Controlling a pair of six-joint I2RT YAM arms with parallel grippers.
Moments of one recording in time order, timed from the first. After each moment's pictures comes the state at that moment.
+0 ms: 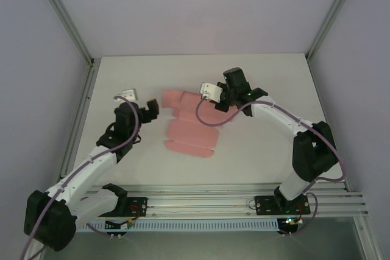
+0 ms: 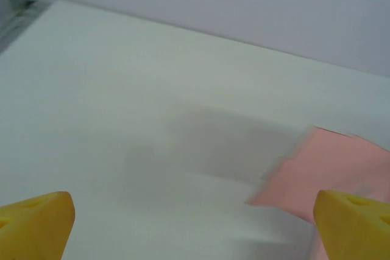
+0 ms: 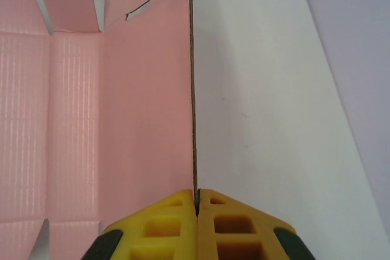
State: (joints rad) left arm -0.36 1.00 0.65 -0.09 -0.39 -0.42; right arm 0.54 1.63 1.24 -0.34 -0.20 -0.93
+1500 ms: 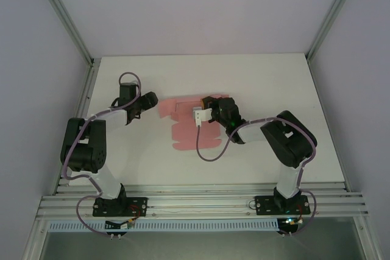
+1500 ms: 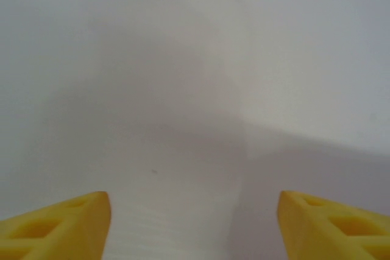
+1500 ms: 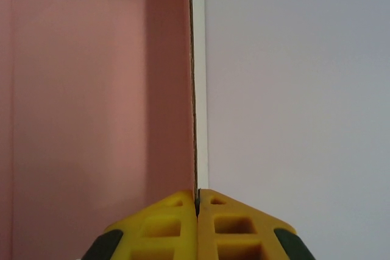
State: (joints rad) left arm -0.09 1.70 0.91 0.09 0.17 -0.49; right arm 0.64 1.84 0.80 0.80 0.01 -1.40
